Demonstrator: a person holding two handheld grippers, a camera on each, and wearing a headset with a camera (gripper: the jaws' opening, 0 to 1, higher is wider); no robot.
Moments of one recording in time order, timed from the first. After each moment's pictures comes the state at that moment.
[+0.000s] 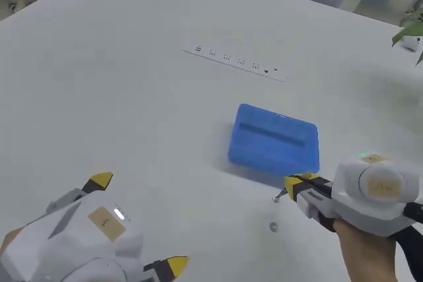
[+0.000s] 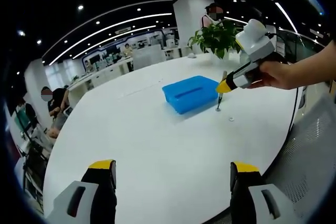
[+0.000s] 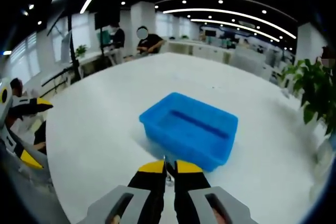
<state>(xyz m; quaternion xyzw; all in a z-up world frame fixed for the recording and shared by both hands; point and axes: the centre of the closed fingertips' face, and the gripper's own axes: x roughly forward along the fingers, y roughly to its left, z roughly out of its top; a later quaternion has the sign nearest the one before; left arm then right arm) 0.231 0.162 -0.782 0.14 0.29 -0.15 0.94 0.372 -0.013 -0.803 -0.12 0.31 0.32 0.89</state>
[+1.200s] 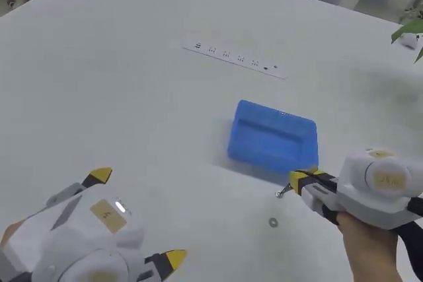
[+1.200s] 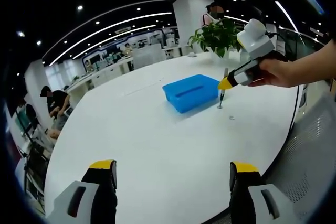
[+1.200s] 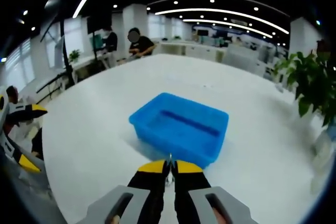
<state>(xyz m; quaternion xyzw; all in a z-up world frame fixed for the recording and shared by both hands) 0.231 0.164 -0.783 0.14 0.29 -0.15 0.93 0.380 -0.027 -0.802 -0.10 0.31 0.30 0.90</state>
